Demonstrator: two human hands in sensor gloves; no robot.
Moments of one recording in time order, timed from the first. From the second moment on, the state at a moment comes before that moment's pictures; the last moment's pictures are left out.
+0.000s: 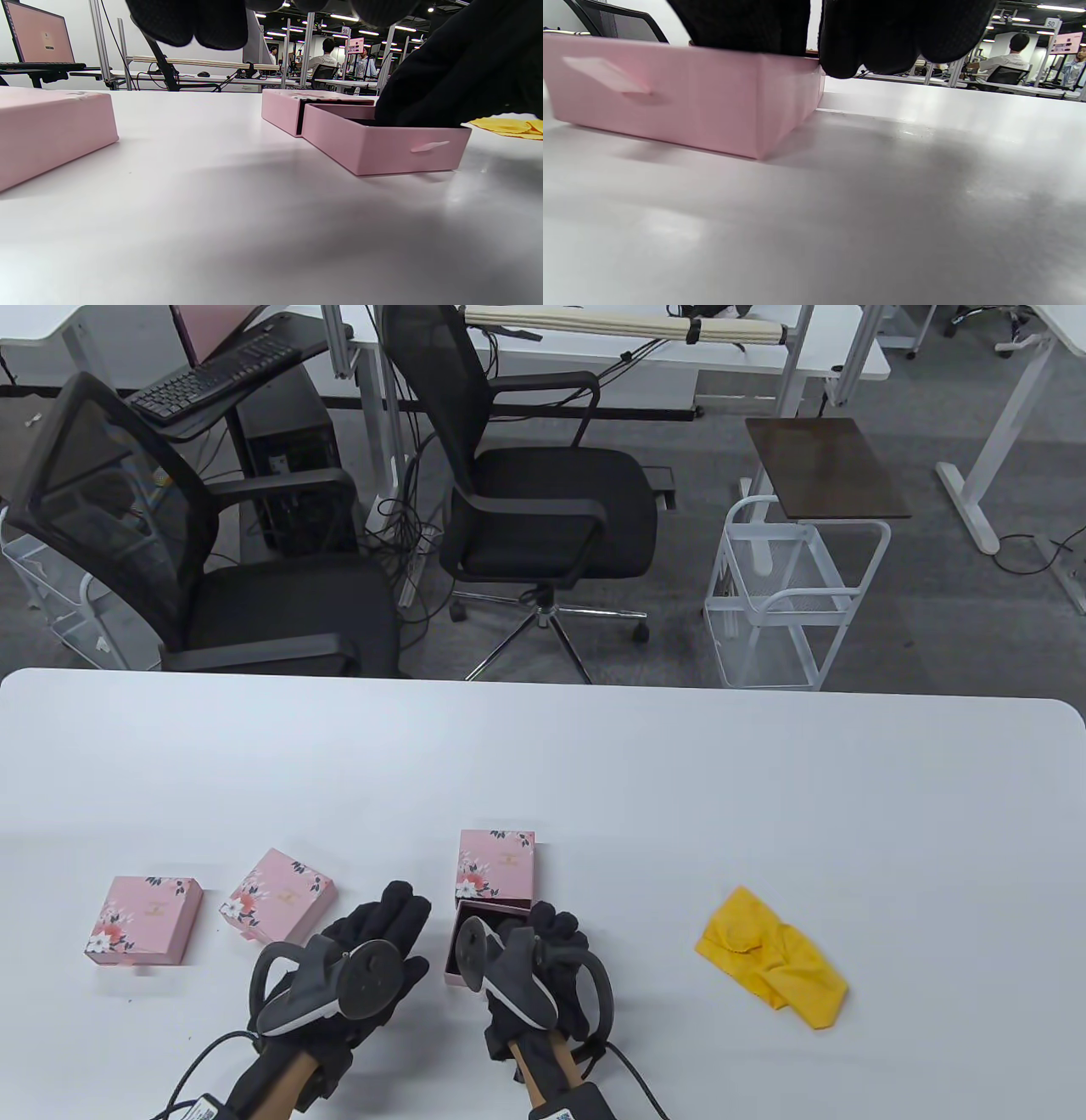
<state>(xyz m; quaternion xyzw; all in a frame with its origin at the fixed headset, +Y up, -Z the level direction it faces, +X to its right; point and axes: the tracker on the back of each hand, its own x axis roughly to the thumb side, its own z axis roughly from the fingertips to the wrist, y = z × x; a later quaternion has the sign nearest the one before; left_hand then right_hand) -0.208 -0.727 -0.290 -0.05 -0.17 0.01 0.98 -0.025 -0.755 -0.317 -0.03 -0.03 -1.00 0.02</state>
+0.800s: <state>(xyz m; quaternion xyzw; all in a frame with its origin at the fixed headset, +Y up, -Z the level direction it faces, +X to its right) -0.209 -0.729 -0.290 -0.04 -0.17 0.02 0.98 -0.011 -0.707 -0.303 -0.06 0.14 -0.98 -0.10</state>
